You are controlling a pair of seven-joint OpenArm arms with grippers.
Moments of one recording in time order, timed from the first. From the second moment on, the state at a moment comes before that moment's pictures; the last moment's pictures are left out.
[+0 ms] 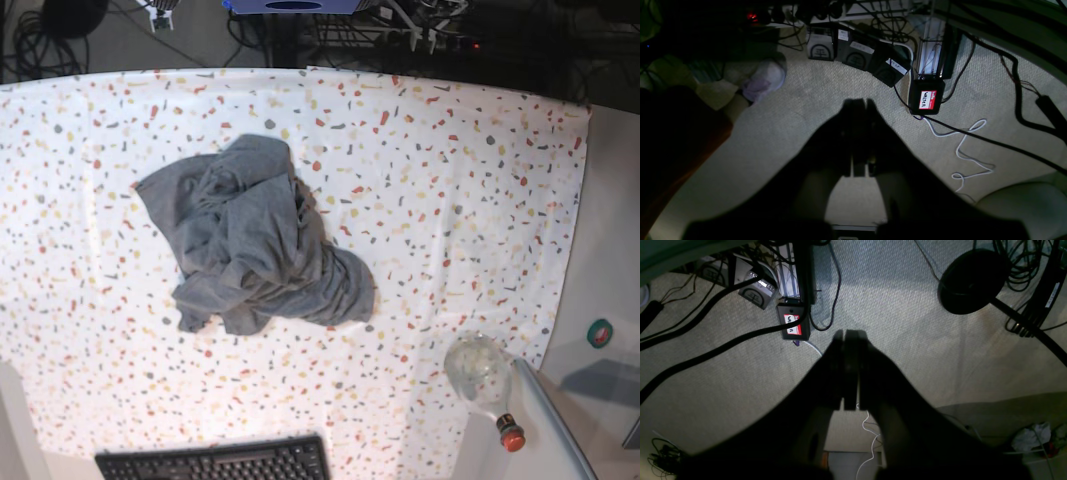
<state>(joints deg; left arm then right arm) 9.7 -5.9 1.8 13.1 0.4 -1.2 -1.2 -10.8 3.5 -0.7 6.0 -2.1 0.8 9.0</state>
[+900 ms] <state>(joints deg) 11.5 -6.1 1.8 15.3 0.4 -1.3 -1.7 -11.5 2.5 -0.6 6.4 -2.0 0.8 9.9</state>
